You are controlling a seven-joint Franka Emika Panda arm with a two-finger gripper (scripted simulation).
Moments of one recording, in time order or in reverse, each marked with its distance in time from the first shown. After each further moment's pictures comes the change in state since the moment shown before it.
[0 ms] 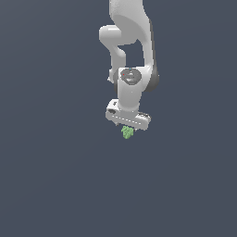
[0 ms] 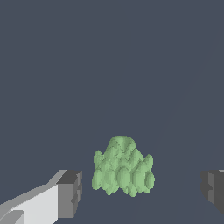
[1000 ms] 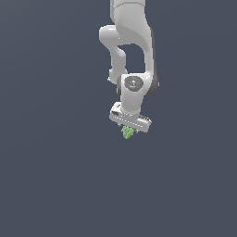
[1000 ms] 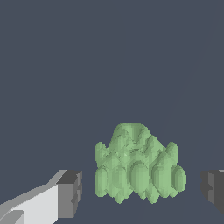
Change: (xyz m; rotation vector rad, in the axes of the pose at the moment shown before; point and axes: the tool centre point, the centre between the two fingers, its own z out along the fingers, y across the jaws) arm -0.022 -0.008 0.037 0.002 -0.009 0.074
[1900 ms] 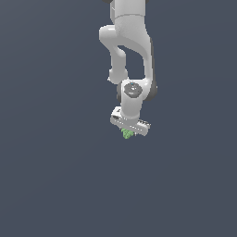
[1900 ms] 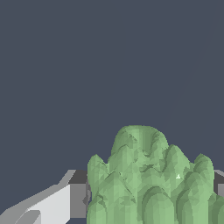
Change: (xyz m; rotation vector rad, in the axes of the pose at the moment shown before) arm 0.000 -0.001 0.030 0.001 0.000 0.002
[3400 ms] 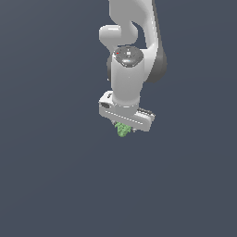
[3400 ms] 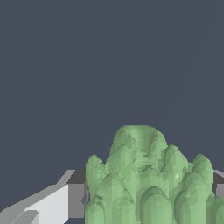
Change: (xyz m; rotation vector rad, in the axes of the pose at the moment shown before) arm 0.081 -0.003 -0.155 0.000 0.001 0.001
